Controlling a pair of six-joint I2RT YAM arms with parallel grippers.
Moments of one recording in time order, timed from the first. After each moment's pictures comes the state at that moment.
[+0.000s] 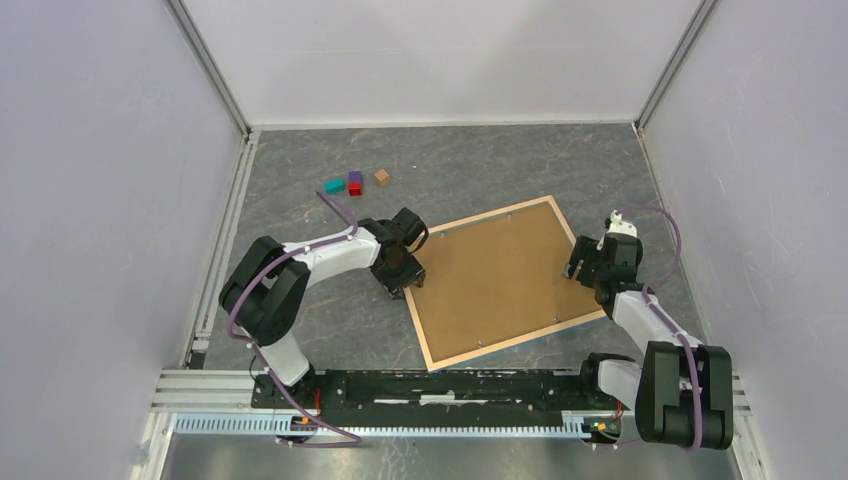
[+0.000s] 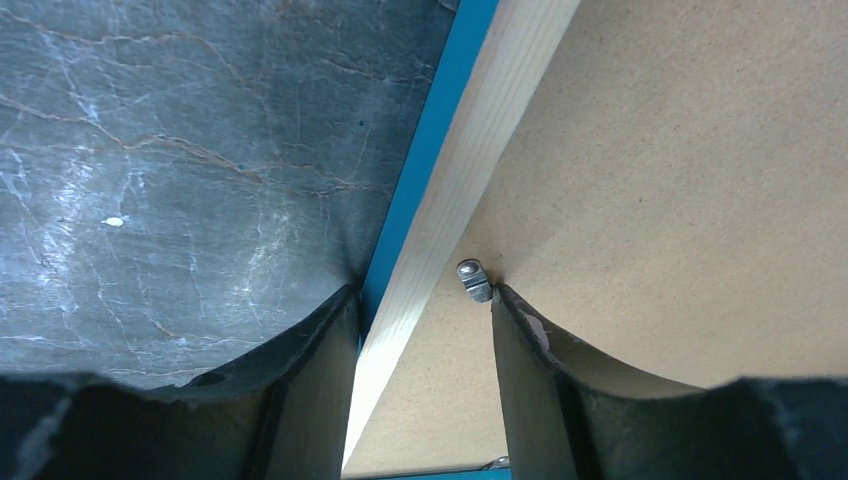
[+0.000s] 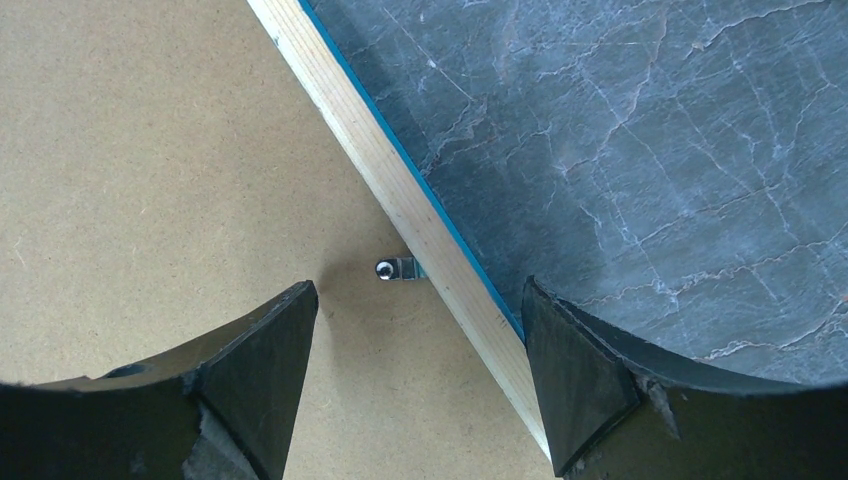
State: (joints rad) left arm -0.70 1.71 1.03 -0.67 -0.05 -1.33; right arm -0.10 1.12 0.36 0.00 0.02 0.23
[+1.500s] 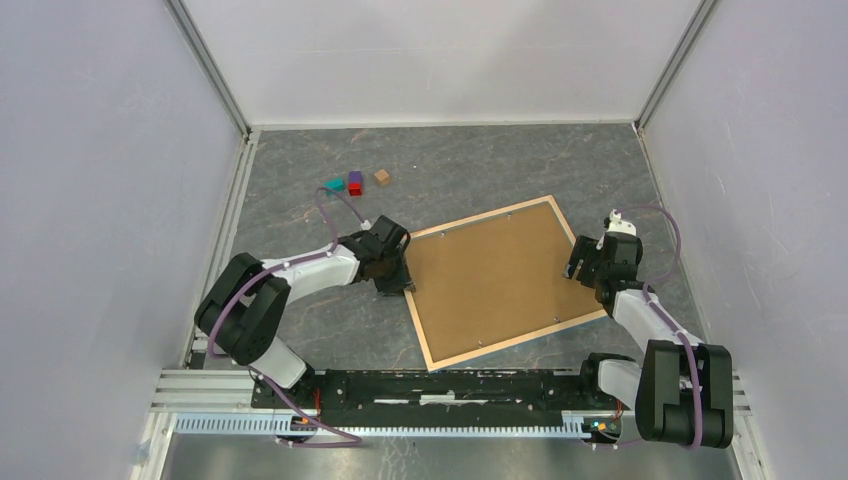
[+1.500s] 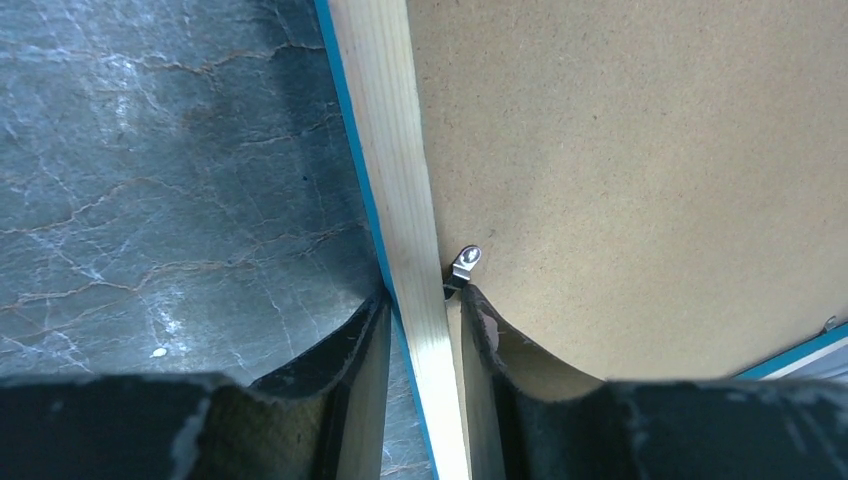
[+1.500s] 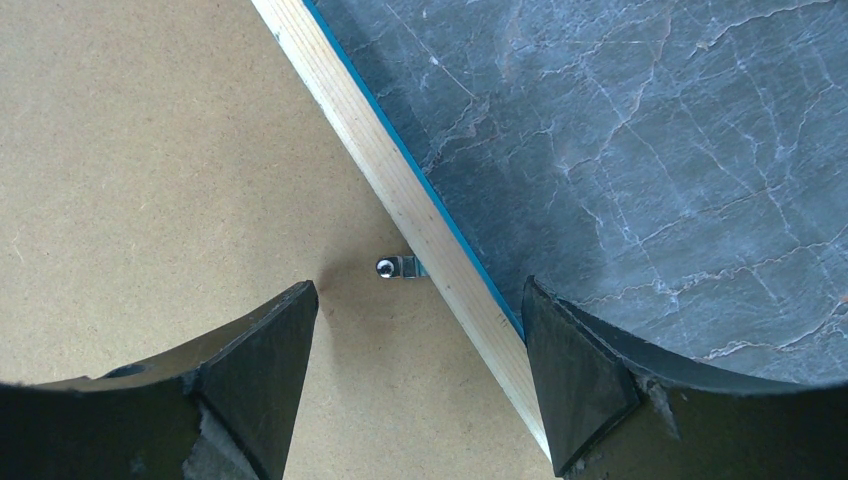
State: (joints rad) left arm -0.65 1.58 0.82 -0.36 0.05 -0.88; right arm -0.10 1.13 0.37 -0.01 0.02 0.22
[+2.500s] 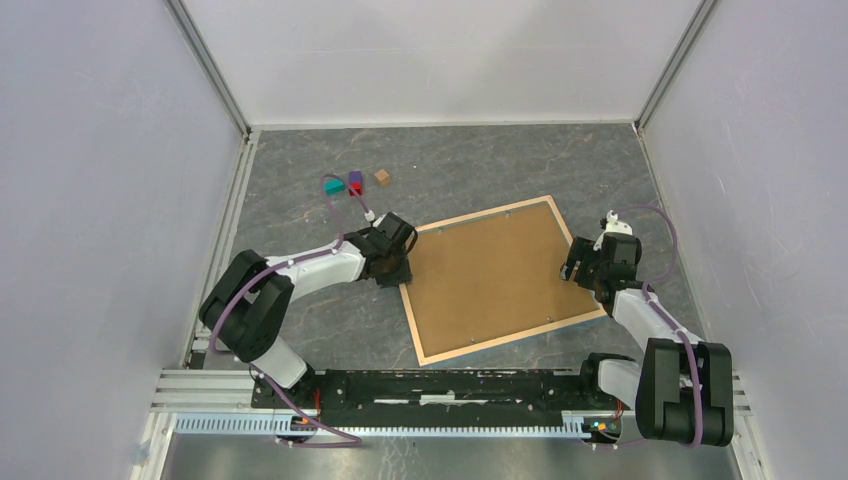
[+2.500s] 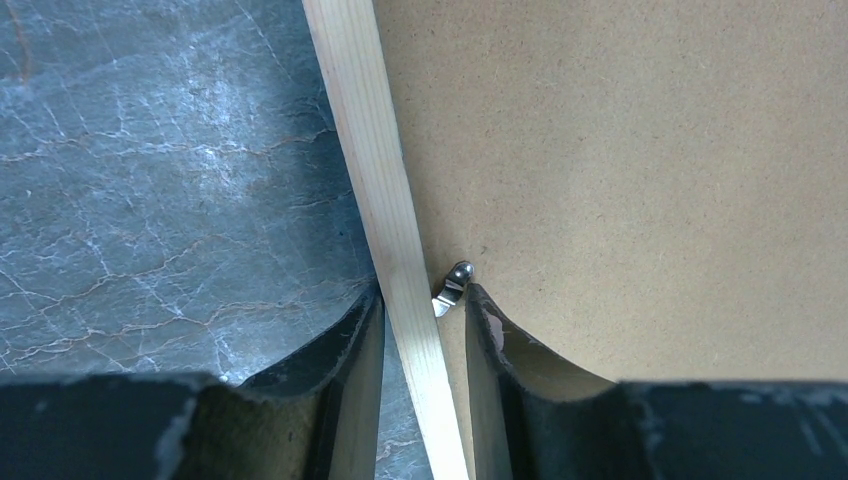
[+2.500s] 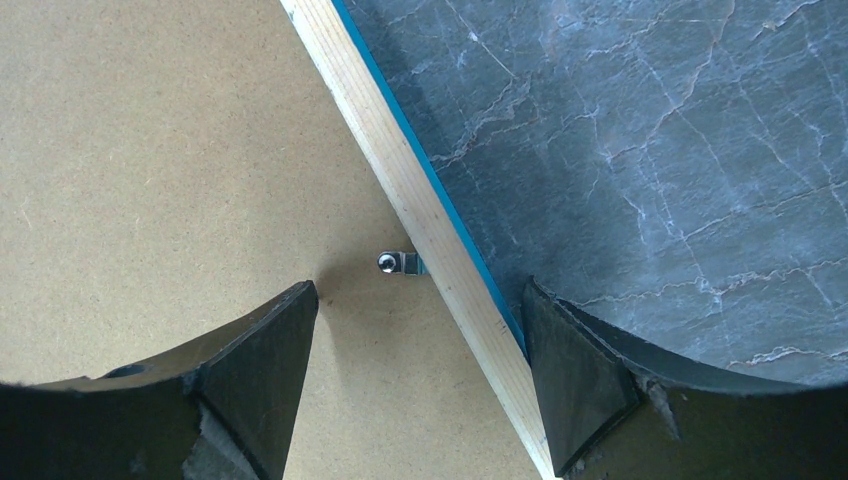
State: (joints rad) left arm -0.67 1.60 0.87 -0.39 -0.12 -0.79; right arm -0.10 1.13 0.37 -0.03 -0.04 0.23
